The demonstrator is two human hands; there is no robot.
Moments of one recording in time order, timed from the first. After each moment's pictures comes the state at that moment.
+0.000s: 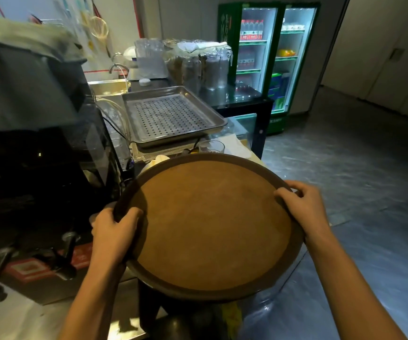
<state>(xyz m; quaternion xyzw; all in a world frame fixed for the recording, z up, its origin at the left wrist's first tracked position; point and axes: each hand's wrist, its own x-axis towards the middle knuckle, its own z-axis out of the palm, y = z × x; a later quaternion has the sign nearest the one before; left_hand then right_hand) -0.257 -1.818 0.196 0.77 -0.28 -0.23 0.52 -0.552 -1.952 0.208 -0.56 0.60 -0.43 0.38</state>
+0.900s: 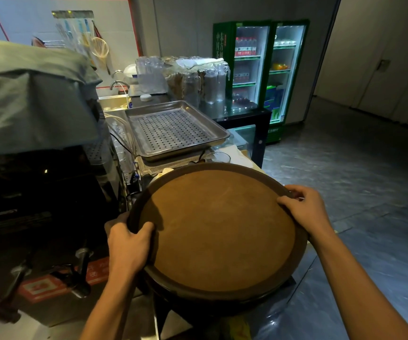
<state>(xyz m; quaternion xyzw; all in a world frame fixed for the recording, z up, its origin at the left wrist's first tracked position) -0.248 -1.820 0.198 0.77 -0.33 -0.18 0.51 -0.545 -1.975 0.195 -0.60 0.59 -0.42 0.34</state>
